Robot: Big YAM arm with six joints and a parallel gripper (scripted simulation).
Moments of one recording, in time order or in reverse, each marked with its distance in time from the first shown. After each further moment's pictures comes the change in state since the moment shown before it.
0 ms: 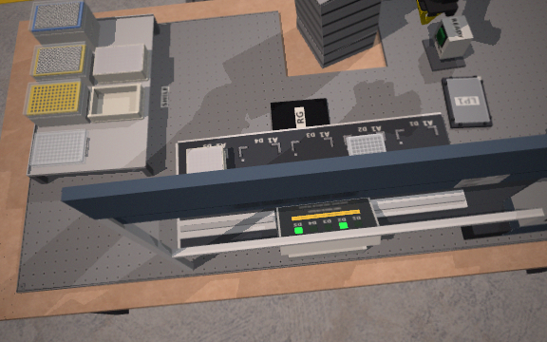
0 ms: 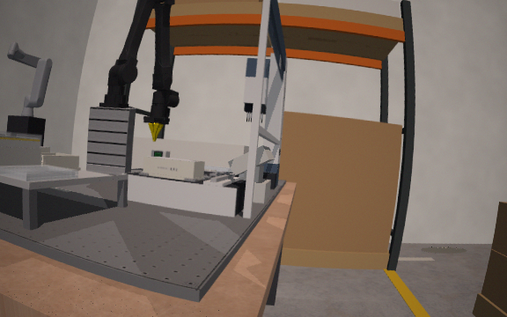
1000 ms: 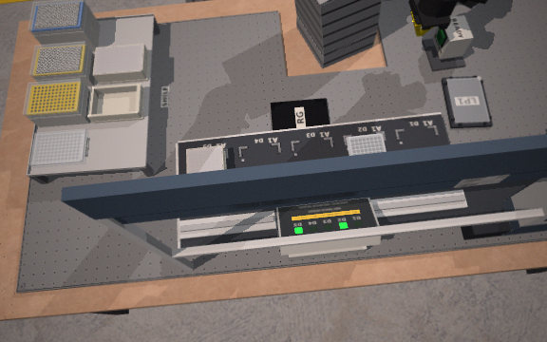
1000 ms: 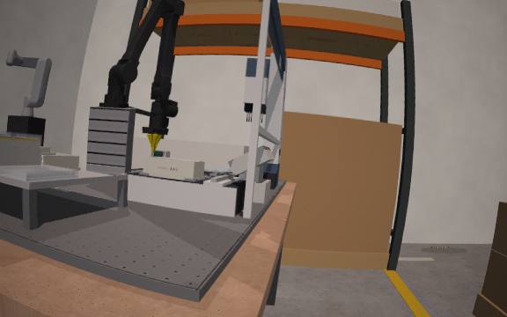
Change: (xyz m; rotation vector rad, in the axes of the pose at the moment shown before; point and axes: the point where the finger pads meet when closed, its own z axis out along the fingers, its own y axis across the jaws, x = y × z) arm 0.000 0.000 0.043 0.001 -0.001 0.000
